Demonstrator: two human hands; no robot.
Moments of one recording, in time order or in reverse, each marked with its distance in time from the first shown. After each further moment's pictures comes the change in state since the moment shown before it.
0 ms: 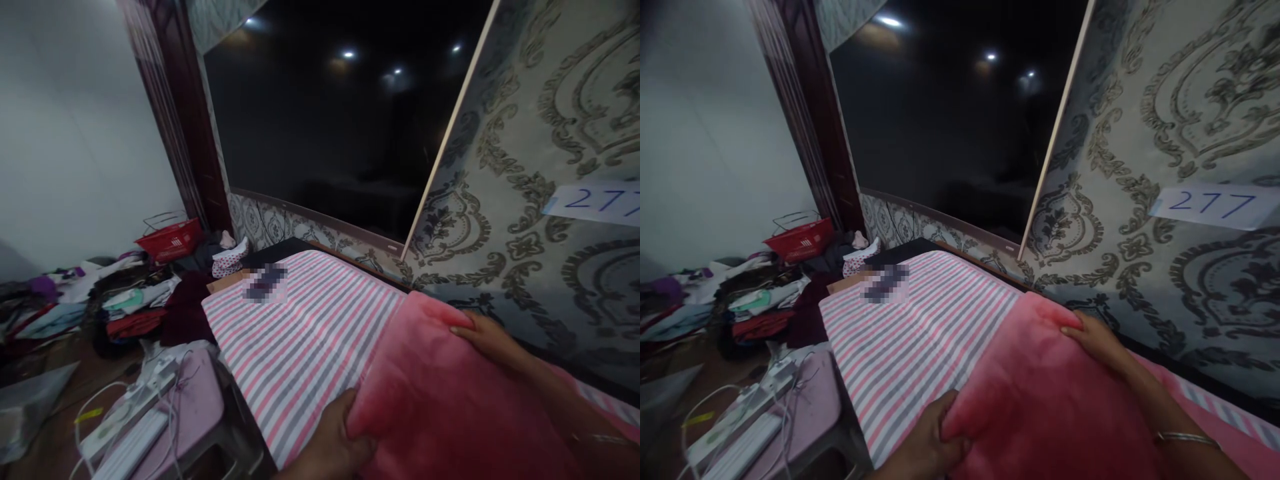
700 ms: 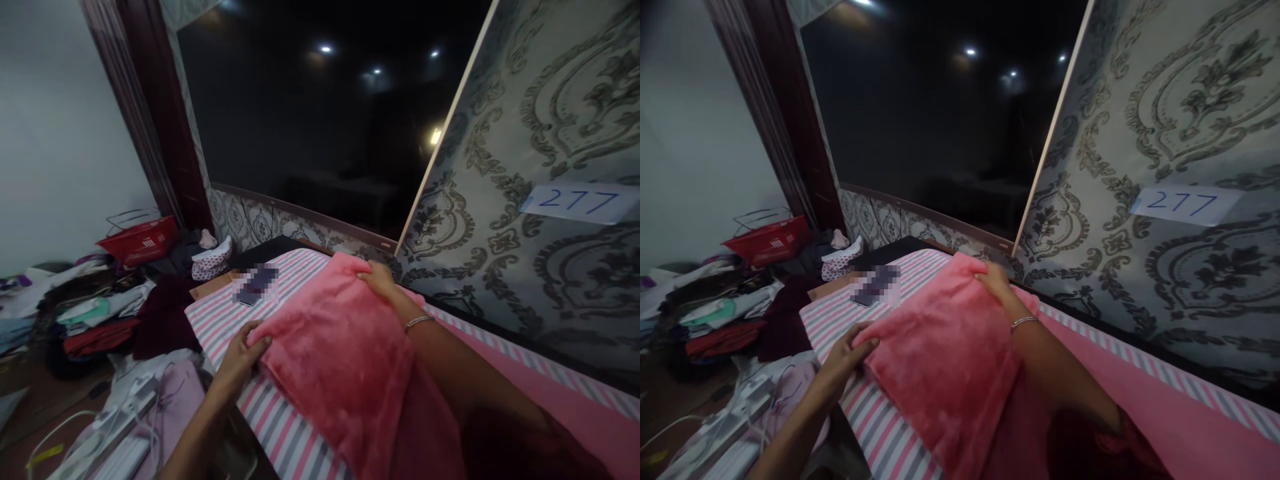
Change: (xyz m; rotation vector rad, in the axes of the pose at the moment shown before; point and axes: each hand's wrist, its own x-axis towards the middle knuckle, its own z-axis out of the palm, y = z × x) left_hand 0.004 0.113 -0.144 0.285 0.641 0.148; right_hand 0.106 -0.171 0.095 -0.064 0.117 0.014
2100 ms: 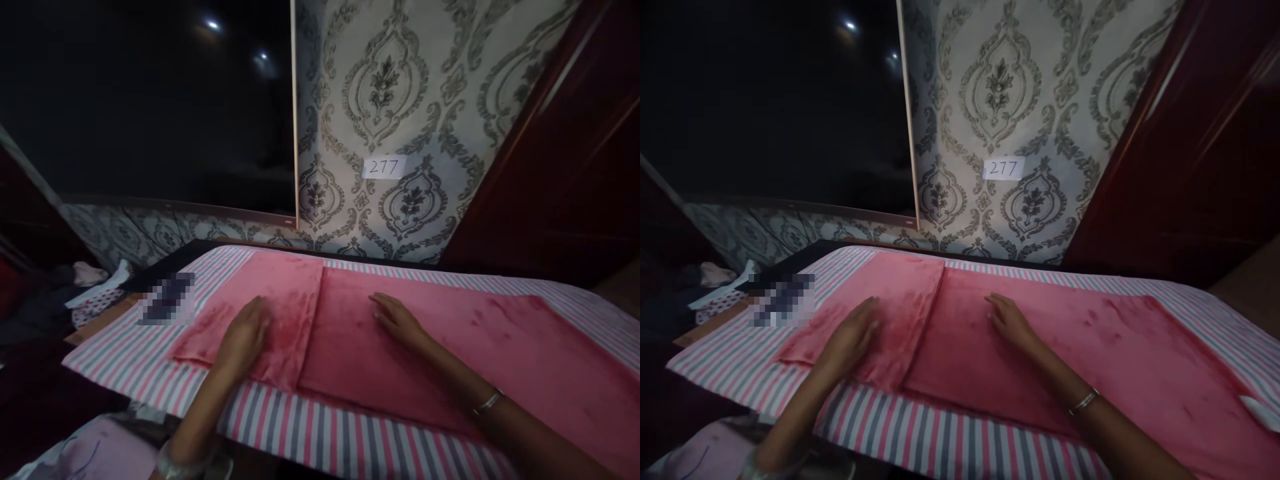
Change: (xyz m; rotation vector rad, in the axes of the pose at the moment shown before) left_hand -0.008 -0.006 0.107 1.082 -0.433 0.844; right_hand -0.286 0.175 -0.107 -0.023 0.117 0.016
